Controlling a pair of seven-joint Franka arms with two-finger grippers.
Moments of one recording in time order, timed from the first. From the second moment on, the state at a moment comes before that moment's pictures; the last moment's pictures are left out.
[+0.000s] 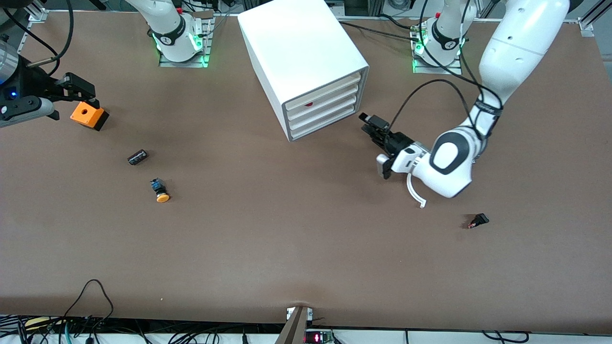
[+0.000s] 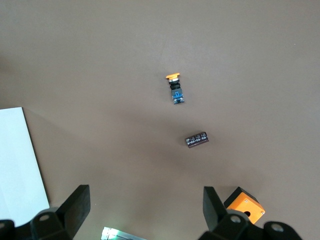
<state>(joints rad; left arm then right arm) 0.01 0.69 -0.30 -1.80 -0.91 1.51 0.81 0.06 -0.02 -0.04 -1.65 0.04 1.56 -0.26</state>
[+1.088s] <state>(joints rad) -0.14 0.78 -0.33 -1.86 -1.12 1.56 0.93 0.06 -0.02 -0.04 -1.65 0.04 1.56 -0.26</state>
